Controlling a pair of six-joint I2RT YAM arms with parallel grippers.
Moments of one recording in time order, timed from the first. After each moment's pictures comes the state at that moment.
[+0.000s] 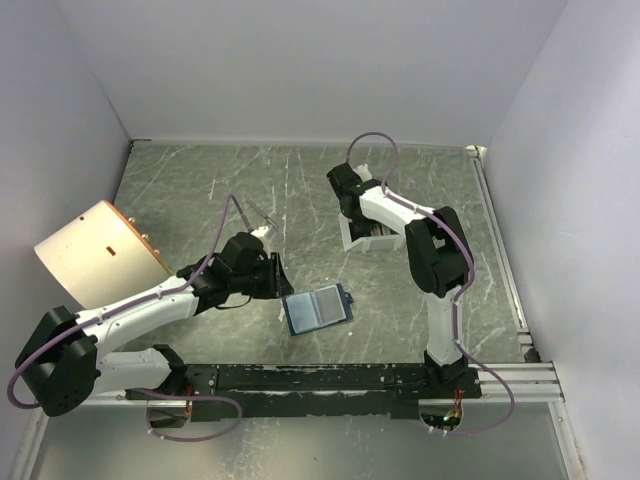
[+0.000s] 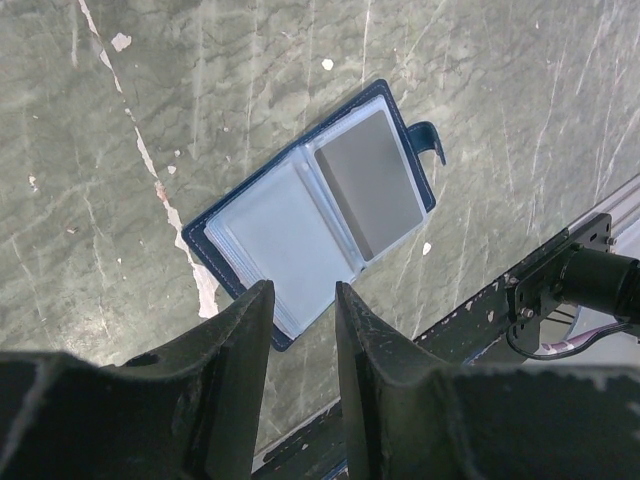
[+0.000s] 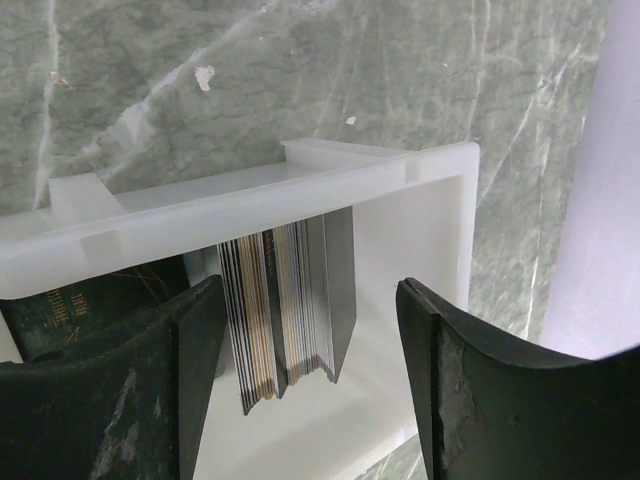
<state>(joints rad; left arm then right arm) -0.78 1.18 0.66 -0.20 0.12 -0.71 0.49 2.07 1.54 -0.67 0.73 0.15</state>
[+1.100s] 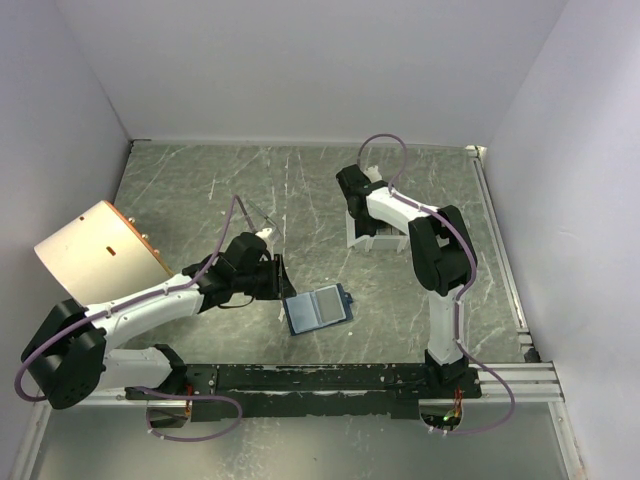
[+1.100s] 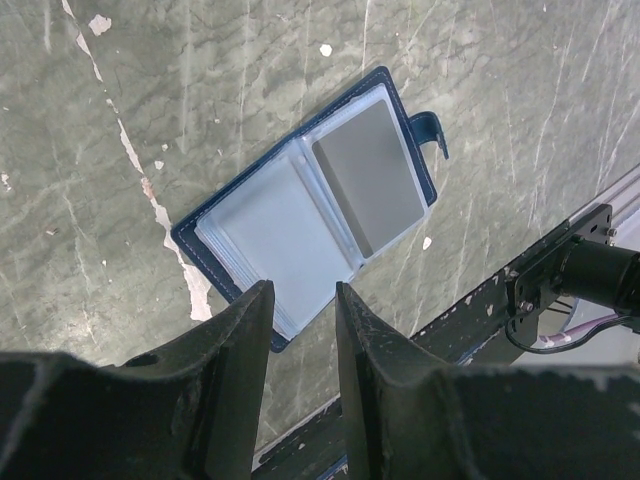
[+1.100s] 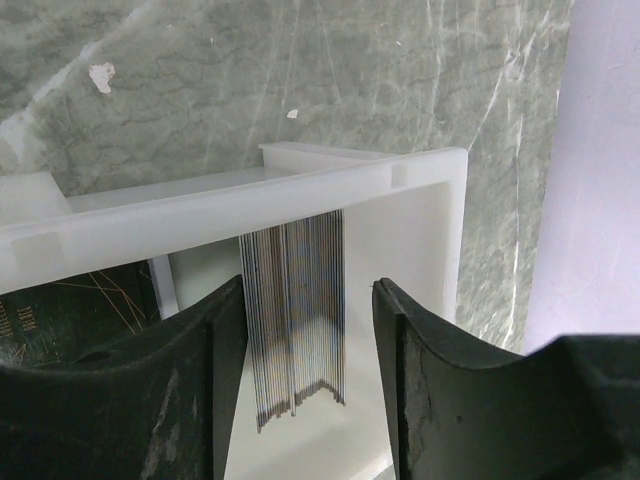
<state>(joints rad) -0.78 1.23 0.66 -0.18 0.15 -0.72 0.44 2.07 1.49 -0.65 0.79 0.15</state>
